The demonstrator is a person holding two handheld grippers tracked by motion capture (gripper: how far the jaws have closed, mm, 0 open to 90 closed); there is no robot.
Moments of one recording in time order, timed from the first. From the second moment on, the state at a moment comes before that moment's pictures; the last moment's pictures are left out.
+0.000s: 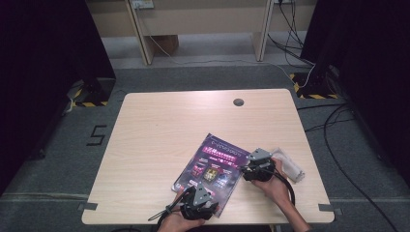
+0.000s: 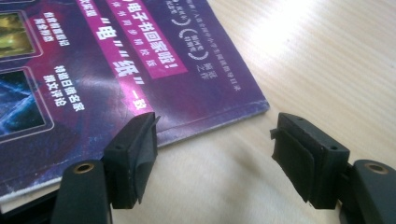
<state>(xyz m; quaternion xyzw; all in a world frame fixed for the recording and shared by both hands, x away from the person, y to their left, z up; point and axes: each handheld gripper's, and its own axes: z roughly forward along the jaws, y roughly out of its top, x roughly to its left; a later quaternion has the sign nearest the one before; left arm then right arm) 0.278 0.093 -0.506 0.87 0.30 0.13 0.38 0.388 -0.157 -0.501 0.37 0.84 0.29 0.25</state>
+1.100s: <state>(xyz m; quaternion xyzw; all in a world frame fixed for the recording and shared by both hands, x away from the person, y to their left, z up) 0.321 0.183 -0.508 0.83 0.41 0.14 0.36 0.359 -0.140 -0.505 0.37 0.85 0.36 0.12</state>
